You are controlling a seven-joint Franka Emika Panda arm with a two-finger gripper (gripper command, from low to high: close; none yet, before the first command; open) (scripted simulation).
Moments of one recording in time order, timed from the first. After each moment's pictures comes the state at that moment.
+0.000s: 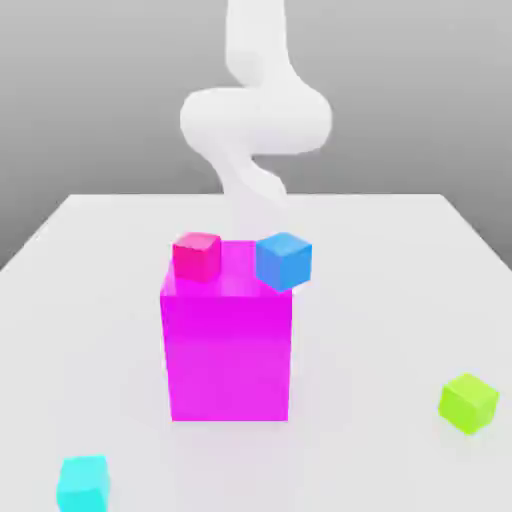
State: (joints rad) arm 0.03 -0.71 0.03 -2.32 0.01 2.34 0.80
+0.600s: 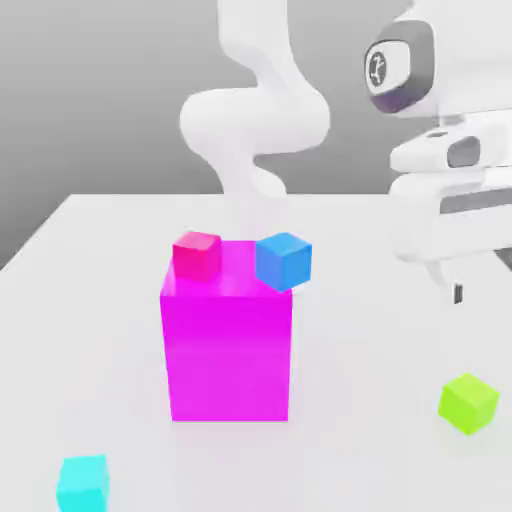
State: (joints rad) arm 0.25 -0.05 0.29 -2.49 -0.03 2.64 0.91
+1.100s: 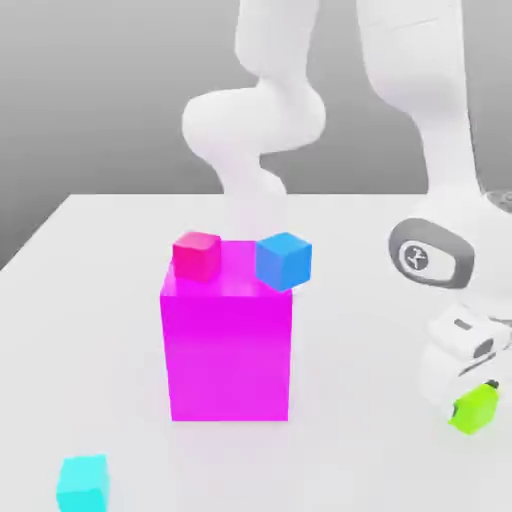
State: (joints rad) arm 0.47 0.39 0.19 -2.51 -0.28 2.88 1.13
